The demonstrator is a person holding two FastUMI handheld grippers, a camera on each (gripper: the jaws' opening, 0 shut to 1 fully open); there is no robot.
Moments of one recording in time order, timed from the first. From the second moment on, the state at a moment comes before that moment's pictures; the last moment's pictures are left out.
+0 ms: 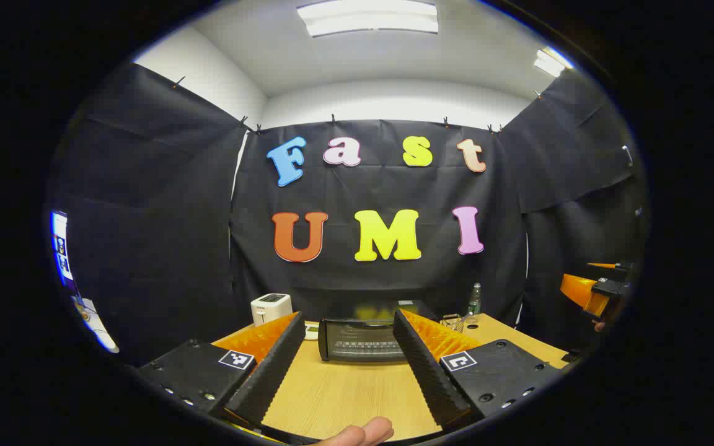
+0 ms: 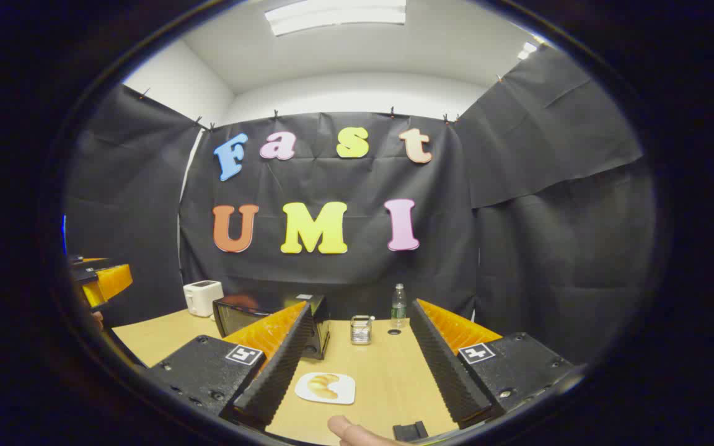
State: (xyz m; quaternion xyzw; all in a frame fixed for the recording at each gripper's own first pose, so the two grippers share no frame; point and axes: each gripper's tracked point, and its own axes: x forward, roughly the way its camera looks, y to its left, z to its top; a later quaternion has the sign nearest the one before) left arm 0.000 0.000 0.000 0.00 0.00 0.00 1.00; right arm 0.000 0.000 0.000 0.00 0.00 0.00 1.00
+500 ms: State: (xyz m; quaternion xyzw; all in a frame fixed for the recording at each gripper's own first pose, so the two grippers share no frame) left arm 0.020 -0.025 0.003 -0.01 0.03 -0.03 1.00; right arm -0.004 -0.037 0.017 0.02 0.01 -0.04 1.00
